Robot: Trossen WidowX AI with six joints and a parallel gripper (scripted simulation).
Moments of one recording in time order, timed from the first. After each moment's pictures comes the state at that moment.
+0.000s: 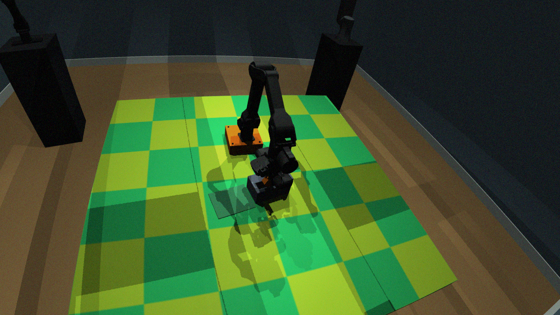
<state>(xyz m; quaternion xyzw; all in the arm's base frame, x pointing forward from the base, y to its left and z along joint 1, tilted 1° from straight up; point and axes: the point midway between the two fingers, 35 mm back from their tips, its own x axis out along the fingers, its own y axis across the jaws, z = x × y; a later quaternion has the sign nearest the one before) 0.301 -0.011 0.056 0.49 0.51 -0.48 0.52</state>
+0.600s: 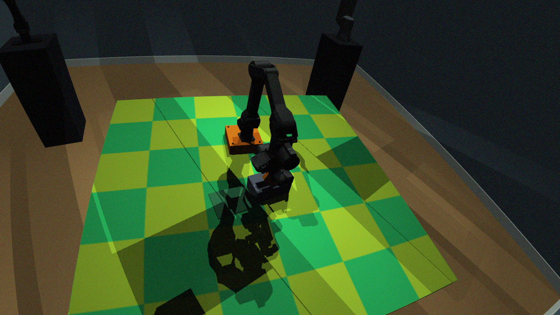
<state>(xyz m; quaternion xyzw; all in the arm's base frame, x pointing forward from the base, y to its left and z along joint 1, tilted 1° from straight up) 0.299 -0.011 0.073 0.49 0.52 -0.48 0.51</state>
